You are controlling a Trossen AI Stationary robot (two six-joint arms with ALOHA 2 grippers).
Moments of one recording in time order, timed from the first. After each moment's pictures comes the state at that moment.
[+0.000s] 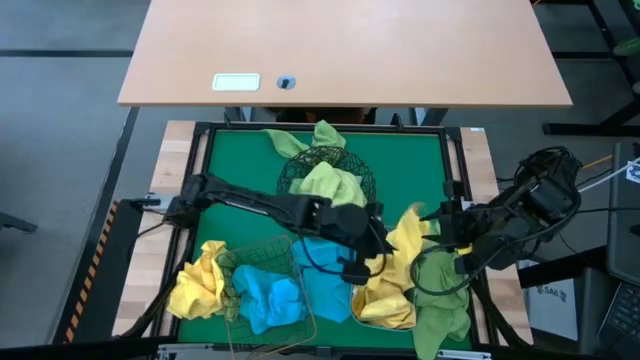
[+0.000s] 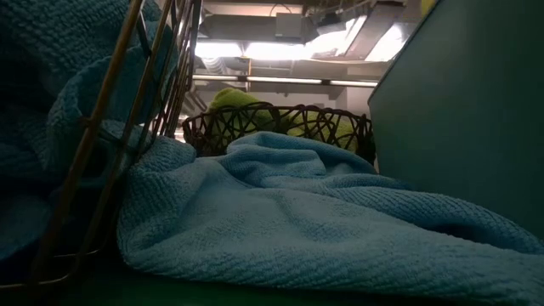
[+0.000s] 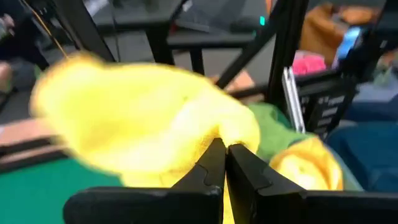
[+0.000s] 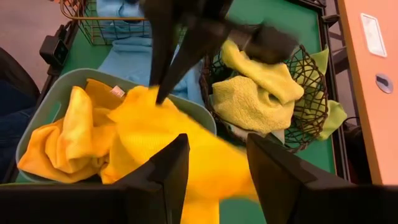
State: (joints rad) left arm -0.21 2.11 2.07 -0.38 -0.03 0.08; right arm 0.75 1.36 1.86 -1.55 0.53 0.38
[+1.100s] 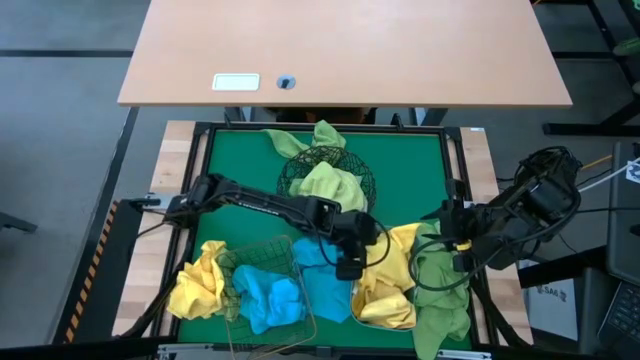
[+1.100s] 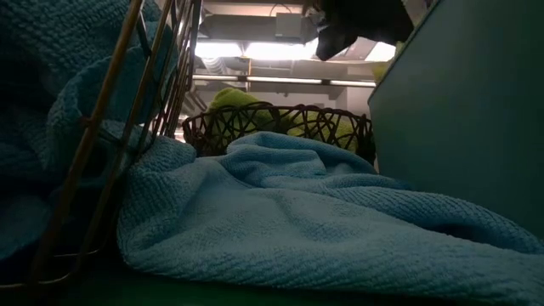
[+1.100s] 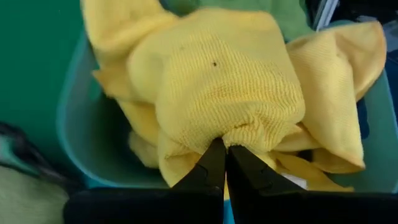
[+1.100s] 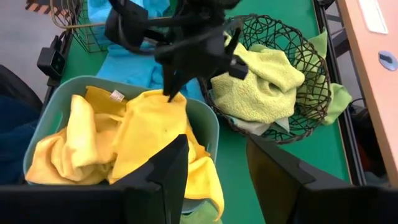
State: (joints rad) left arm -0.18 2.16 2.01 -0.69 0.07 -0.26; right arm 0.75 1.36 1.86 -1.57 0.54 0.50
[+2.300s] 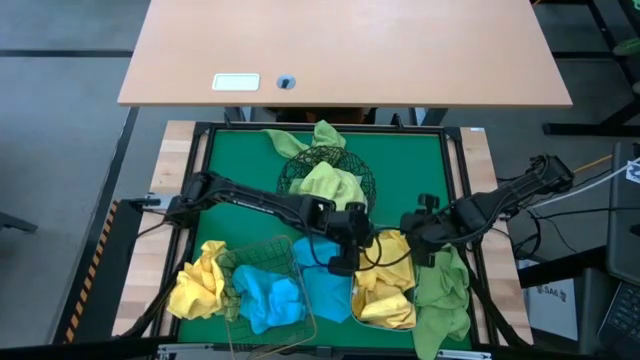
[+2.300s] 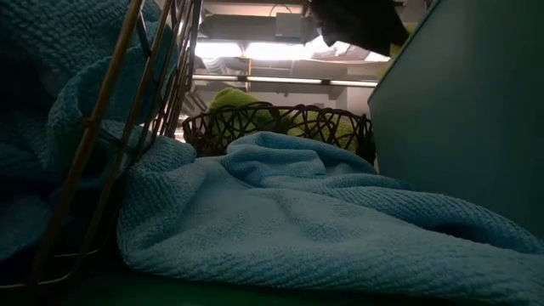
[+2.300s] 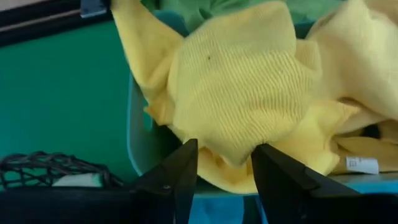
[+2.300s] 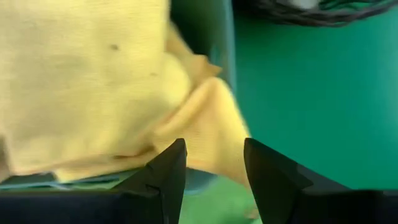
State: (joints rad) left arm -0.17 2.11 1.93 -0.64 -0.07 0.06; right arm 0.48 1.28 1.18 -1.27 0.23 0.60
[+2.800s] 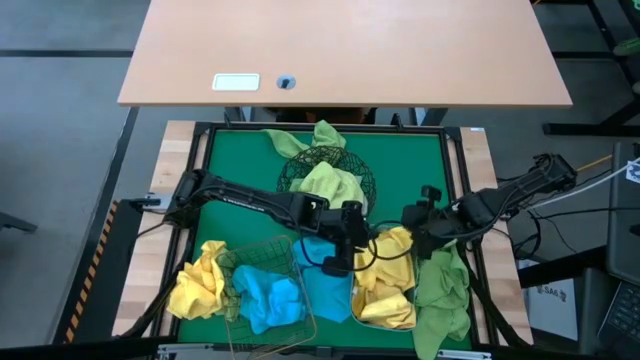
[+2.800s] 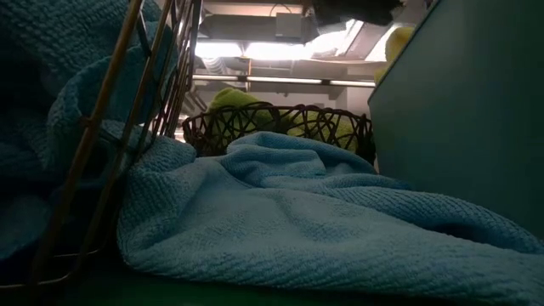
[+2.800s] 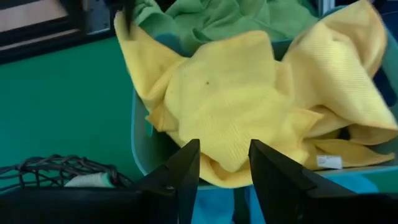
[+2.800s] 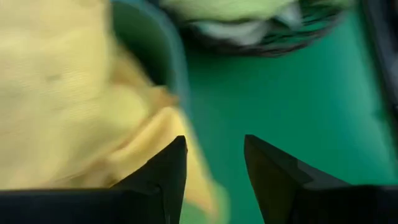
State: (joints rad) left arm -0.19 2.05 1.93 -0.67 -0.06 0.06; right arm 0.48 1.22 1.16 -1.25 0.40 0.60
